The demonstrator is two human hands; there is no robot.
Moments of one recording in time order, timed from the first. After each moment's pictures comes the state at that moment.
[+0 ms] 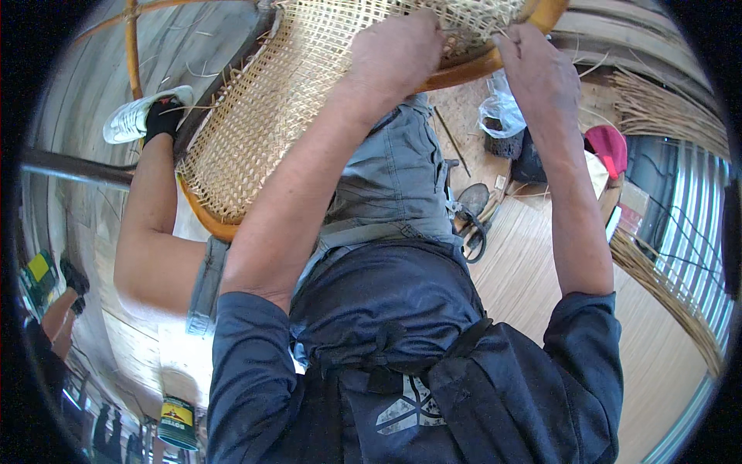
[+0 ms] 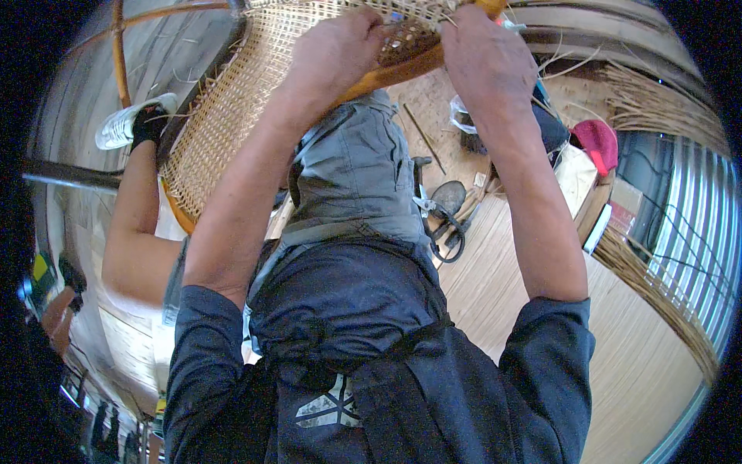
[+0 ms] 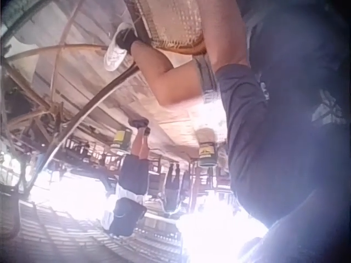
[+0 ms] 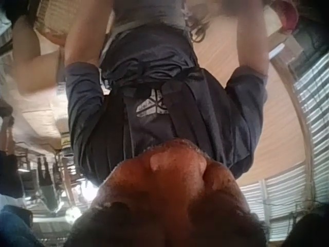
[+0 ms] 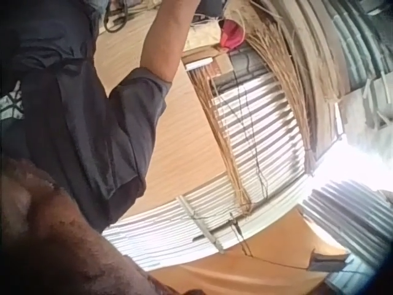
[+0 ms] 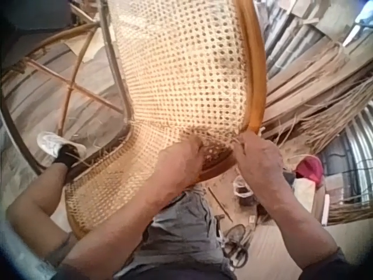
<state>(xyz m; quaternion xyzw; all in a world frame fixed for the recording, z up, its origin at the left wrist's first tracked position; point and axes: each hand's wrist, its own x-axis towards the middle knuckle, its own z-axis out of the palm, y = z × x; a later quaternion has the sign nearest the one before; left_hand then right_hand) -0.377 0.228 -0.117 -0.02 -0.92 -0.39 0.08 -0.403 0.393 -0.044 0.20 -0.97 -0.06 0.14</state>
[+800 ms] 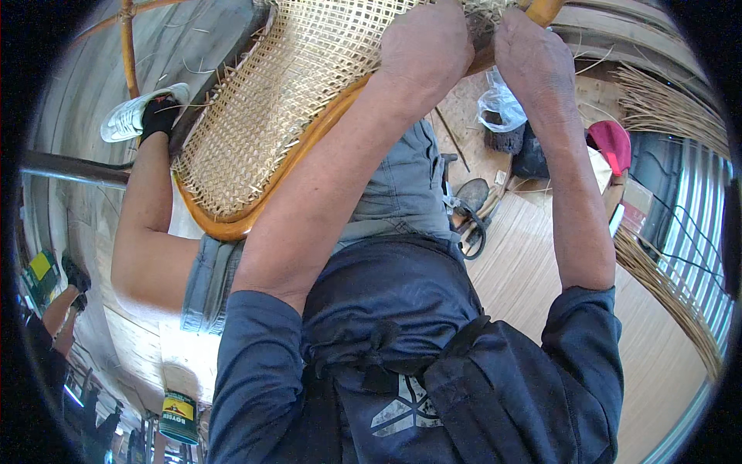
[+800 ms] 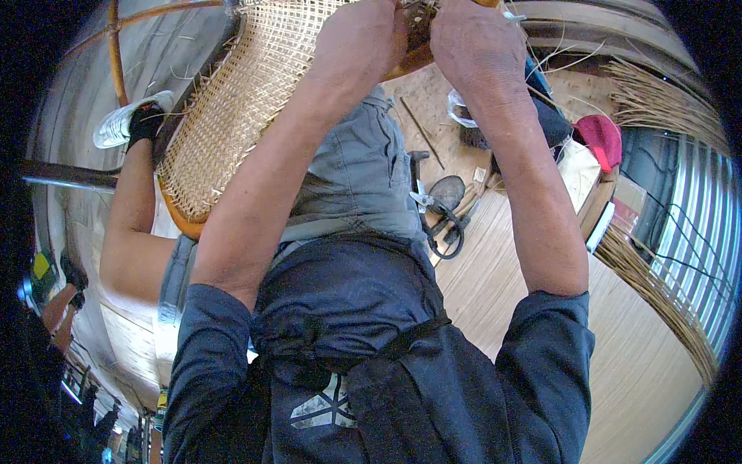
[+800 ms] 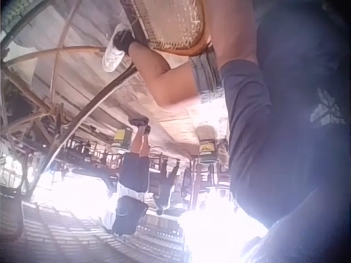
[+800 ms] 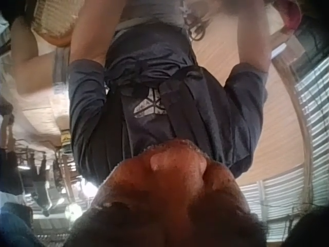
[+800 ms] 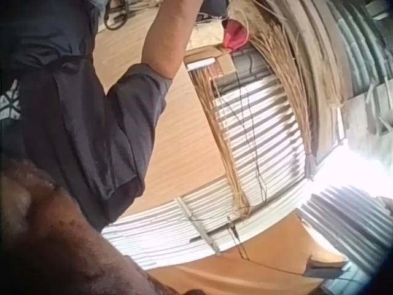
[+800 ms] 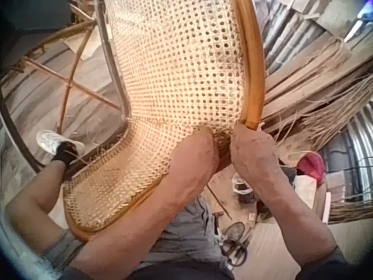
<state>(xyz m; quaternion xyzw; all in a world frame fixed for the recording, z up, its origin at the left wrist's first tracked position) -0.388 0.270 -0.109 0.01 -0.90 -0.40 0.17 -0.421 0.402 -0.053 0.27 -0.95 -0.11 0.14</state>
